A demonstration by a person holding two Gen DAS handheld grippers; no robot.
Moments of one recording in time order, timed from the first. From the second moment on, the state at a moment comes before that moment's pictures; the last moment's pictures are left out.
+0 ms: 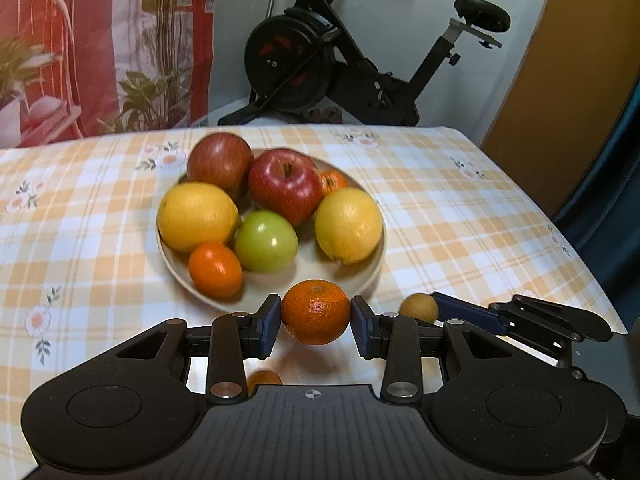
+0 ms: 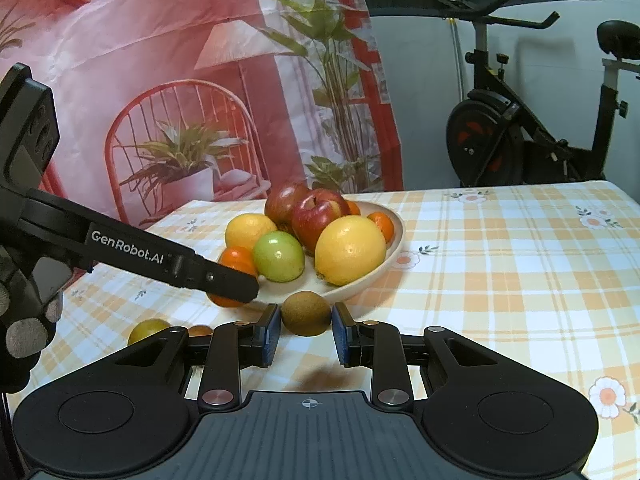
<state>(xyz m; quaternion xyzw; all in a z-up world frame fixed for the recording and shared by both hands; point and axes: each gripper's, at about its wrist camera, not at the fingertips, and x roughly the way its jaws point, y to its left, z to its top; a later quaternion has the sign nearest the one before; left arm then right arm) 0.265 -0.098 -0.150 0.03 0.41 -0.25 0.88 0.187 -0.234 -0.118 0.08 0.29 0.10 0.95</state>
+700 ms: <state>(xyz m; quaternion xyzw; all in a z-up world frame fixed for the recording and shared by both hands) 0.300 -0.094 -0.171 0.02 0.43 -0.22 0.87 0.235 -0.231 -0.121 0.02 0.30 0.12 0.95</state>
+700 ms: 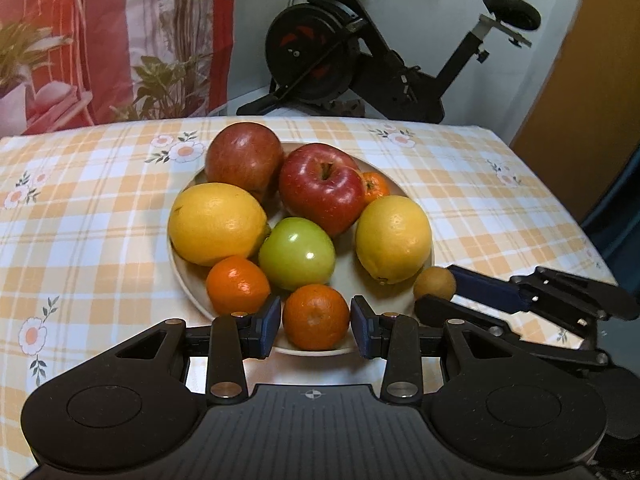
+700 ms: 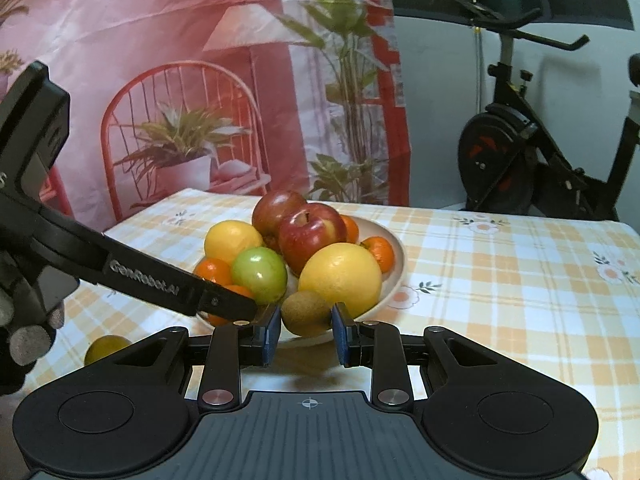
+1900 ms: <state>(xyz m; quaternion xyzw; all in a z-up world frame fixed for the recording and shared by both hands) 0.244 -0.027 -0.140 -0.03 0.39 -0.19 0.90 0.201 -0.213 -0.122 0.07 0.31 0.11 0.94</state>
